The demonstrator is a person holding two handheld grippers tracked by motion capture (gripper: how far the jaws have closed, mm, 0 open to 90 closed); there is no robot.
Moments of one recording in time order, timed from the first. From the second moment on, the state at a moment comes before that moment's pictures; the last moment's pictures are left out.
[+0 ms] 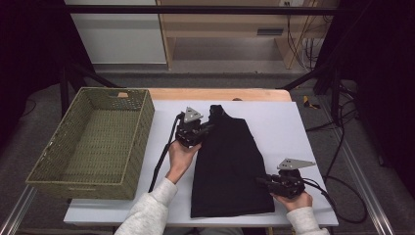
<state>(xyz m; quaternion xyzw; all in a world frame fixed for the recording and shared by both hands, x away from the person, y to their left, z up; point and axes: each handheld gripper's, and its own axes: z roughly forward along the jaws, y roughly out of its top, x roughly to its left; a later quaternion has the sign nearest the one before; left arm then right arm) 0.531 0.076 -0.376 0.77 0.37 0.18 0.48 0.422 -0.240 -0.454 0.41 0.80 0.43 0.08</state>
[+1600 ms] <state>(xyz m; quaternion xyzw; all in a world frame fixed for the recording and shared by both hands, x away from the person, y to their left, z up) 0.492 0.089 -0.294 0.76 0.33 0.23 0.51 0.419 -0.217 -0.414 0.38 0.78 0.48 0.12</state>
